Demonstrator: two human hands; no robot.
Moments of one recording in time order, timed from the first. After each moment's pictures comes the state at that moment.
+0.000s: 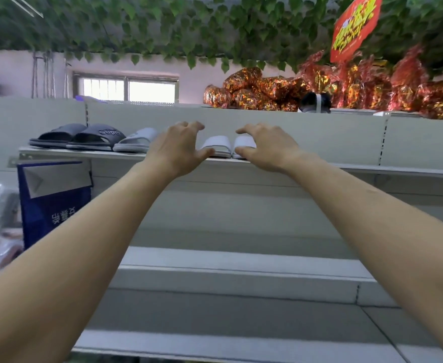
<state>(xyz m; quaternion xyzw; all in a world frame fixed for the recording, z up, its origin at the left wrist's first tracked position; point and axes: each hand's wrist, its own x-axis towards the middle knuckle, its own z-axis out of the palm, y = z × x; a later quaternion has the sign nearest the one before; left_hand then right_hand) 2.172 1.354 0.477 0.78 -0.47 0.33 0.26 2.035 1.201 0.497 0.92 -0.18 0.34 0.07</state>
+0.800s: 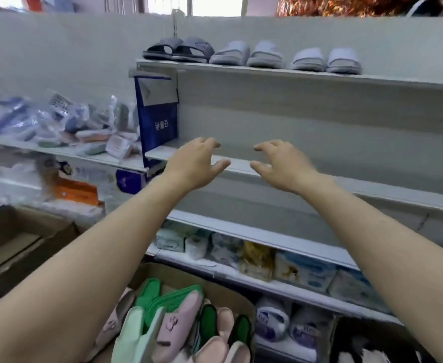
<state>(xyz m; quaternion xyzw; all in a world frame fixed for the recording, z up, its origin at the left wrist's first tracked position) 2.159 1.551 0.297 0.87 -0.40 0.17 0.22 2.051 1.366 0.309 0.97 -0.13 0.20 -0.02</state>
